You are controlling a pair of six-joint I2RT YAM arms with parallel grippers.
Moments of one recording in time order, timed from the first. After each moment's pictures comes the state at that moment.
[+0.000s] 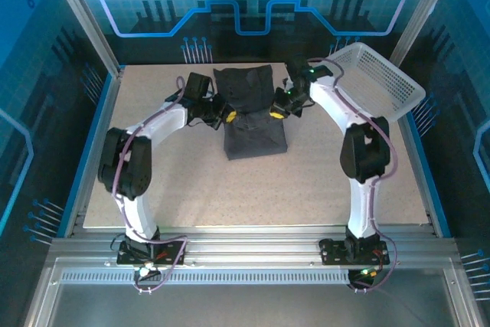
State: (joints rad) left arm -0.26 1.89 1.39 -0.37 0.50 -1.27; right arm 0.33 2.11 1.93 -1.03 -0.39 0.66
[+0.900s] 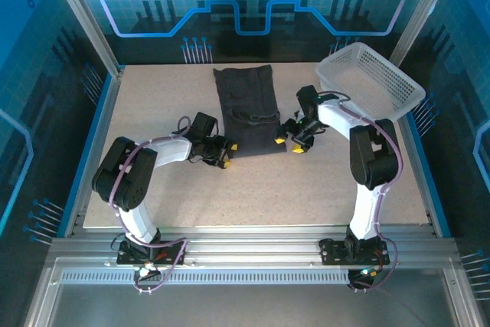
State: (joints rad) left arm -0.37 1.77 0.91 -0.16 0.43 -1.55; right arm 0.28 1.97 1.41 -0.86 -0.43 0.63
